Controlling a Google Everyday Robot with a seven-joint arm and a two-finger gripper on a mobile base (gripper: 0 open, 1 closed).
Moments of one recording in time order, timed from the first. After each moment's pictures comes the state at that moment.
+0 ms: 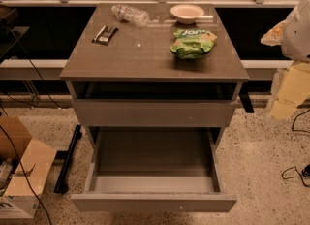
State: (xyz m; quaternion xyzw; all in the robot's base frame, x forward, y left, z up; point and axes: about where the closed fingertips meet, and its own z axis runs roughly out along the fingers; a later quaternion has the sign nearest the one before) arm 0.438 -0.217 0.976 -0.60 0.78 -0.03 0.16
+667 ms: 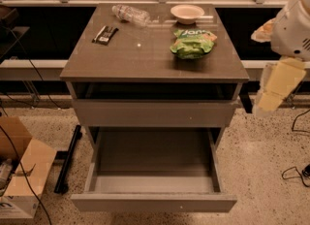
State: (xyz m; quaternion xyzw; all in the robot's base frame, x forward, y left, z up) arm 0.462 -0.209 0.971 -0.61 0.77 -0.02 0.18
